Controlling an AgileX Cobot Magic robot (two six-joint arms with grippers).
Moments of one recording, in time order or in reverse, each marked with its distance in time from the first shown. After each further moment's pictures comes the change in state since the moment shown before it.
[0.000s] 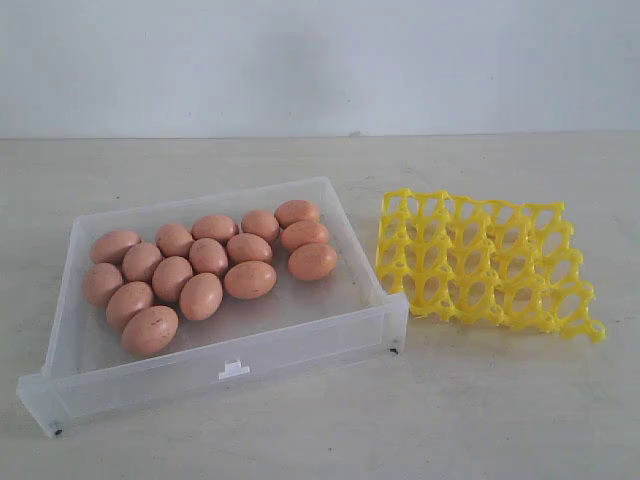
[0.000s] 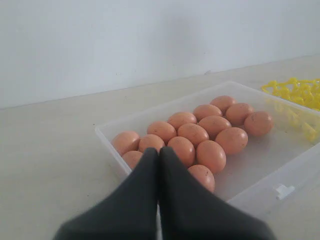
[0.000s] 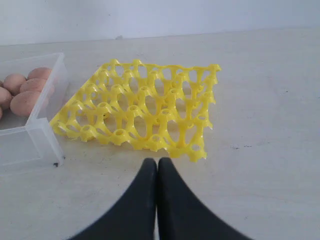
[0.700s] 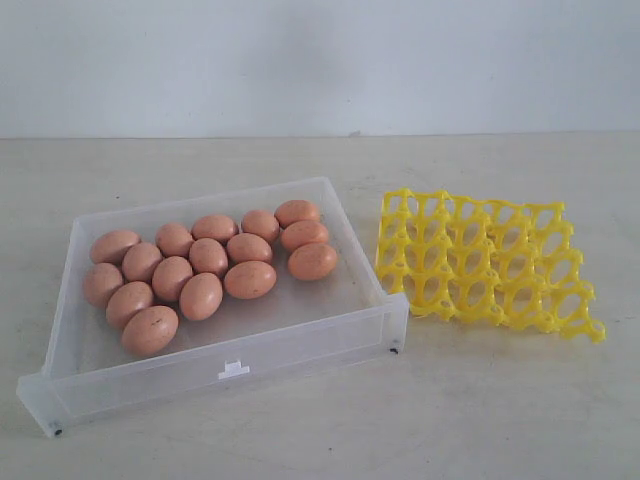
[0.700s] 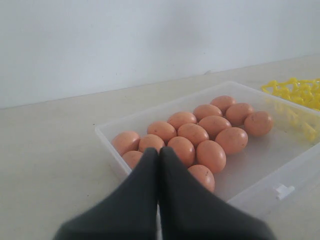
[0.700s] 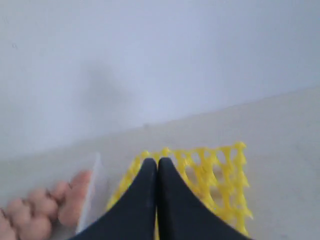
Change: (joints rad) left arm 0.000 0.000 0.000 0.000 0.000 0.000; right arm 0.000 0.000 0.000 0.122 -0.331 0.093
